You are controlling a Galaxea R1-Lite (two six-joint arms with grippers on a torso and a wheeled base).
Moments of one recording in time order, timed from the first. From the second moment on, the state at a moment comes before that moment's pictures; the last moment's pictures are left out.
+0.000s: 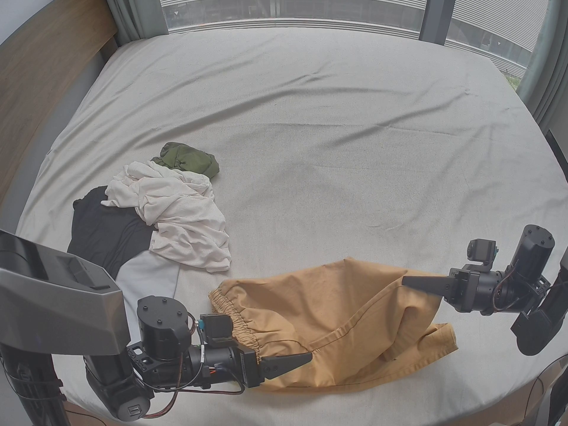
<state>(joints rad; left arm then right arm) -0.64 2.16 -0.26 -1.55 -0.50 -0.58 0.21 1.88 -0.26 -1.54 0.98 0.63</state>
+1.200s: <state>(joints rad) -0.49 2.03 -0.37 -1.55 -0.50 -0.56 0.20 1.88 -0.25 -1.54 0.98 0.63</state>
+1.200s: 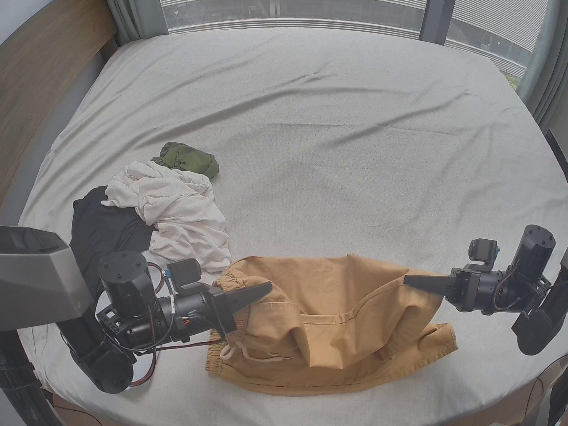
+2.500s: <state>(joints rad) -0.37 1.90 -0.45 -1.55 -0.57 -0.54 0.10 1.81 -0.33 -1.54 0.98 0.64</state>
